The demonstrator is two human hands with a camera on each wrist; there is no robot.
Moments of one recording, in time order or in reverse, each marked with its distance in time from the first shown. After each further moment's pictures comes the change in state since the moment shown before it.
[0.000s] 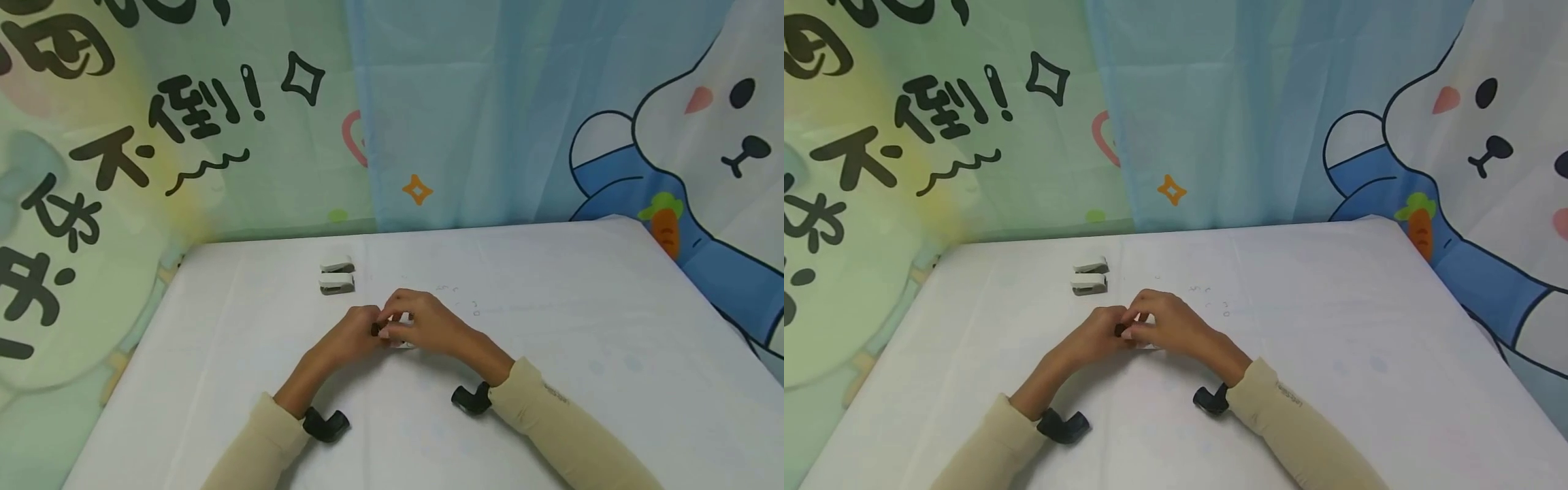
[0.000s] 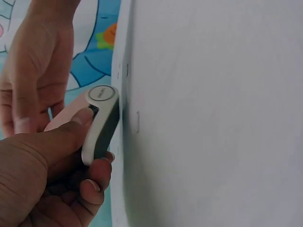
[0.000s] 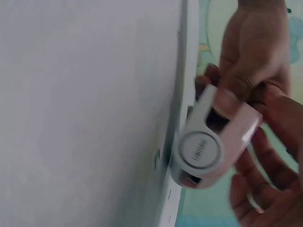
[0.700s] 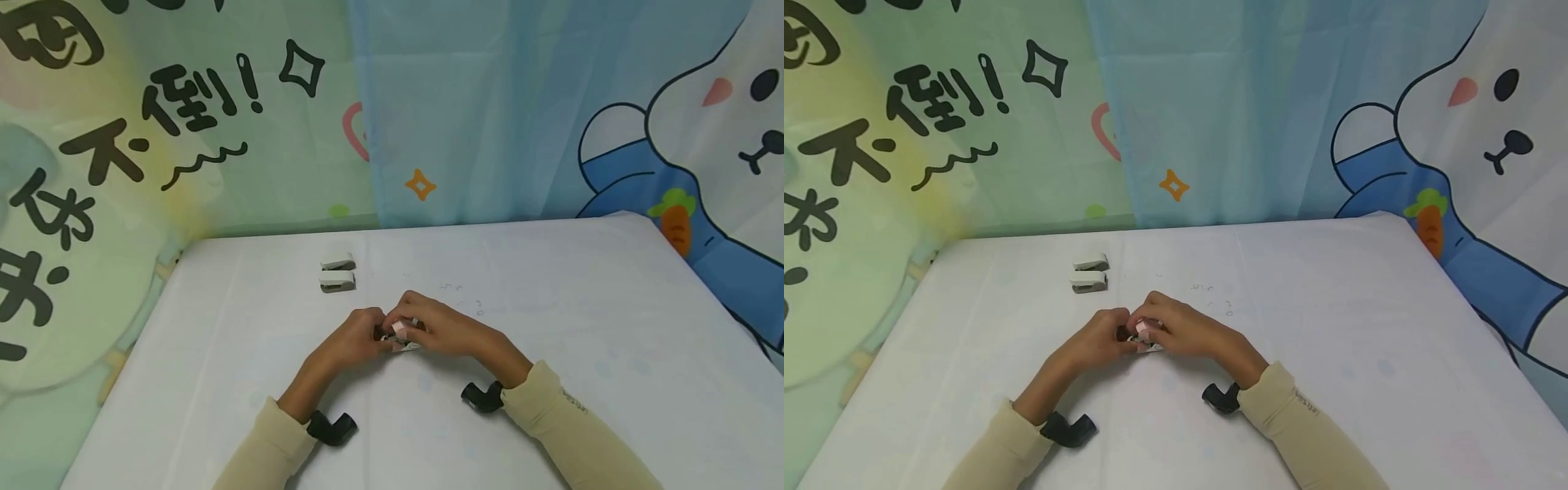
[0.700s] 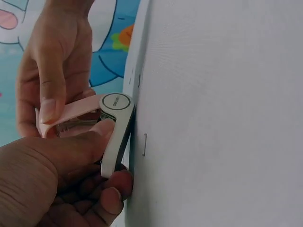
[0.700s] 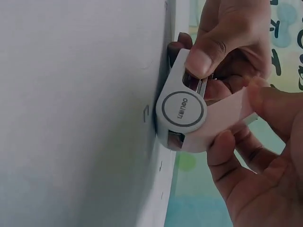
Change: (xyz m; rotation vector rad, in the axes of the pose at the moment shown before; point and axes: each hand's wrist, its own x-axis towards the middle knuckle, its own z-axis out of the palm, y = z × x) left_hand -0.001 -0.003 0.007 -0.034 -0.029 -0.065; right_hand -0.009 0.005 -0.018 0.060 -0.237 0.094
